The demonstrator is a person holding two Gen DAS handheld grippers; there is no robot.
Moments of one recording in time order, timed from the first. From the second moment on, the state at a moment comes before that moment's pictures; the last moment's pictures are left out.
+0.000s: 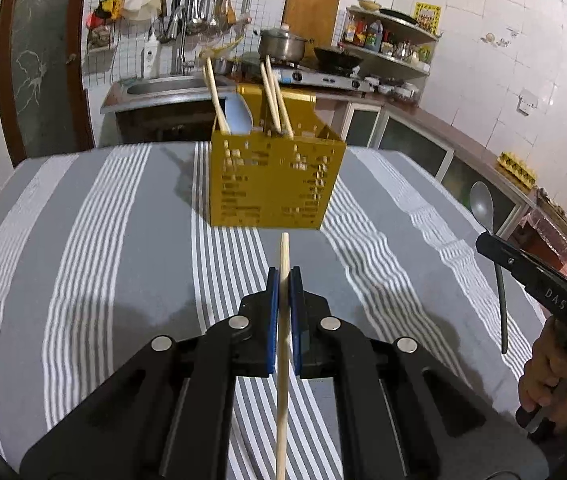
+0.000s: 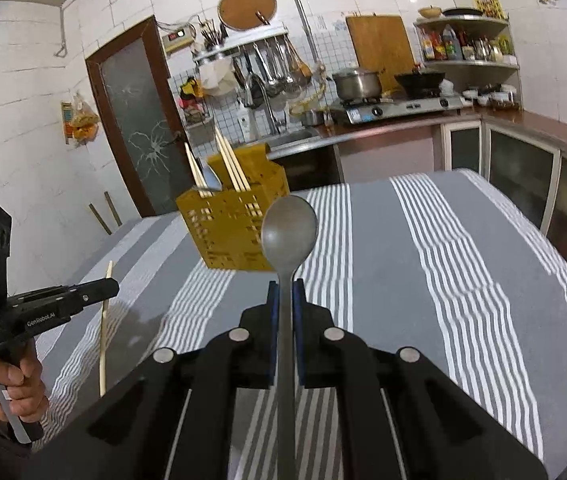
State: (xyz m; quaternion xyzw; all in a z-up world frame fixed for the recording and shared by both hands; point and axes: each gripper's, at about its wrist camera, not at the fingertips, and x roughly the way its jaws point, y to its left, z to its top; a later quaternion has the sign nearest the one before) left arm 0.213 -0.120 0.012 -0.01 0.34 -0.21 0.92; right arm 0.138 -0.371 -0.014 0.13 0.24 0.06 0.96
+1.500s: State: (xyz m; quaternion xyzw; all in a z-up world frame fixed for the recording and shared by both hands) left arm 0.384 -0.148 0.181 0.00 0.11 -0.21 0.97; right arm 0.333 -0.319 0.100 0.08 0.08 0.13 0.99
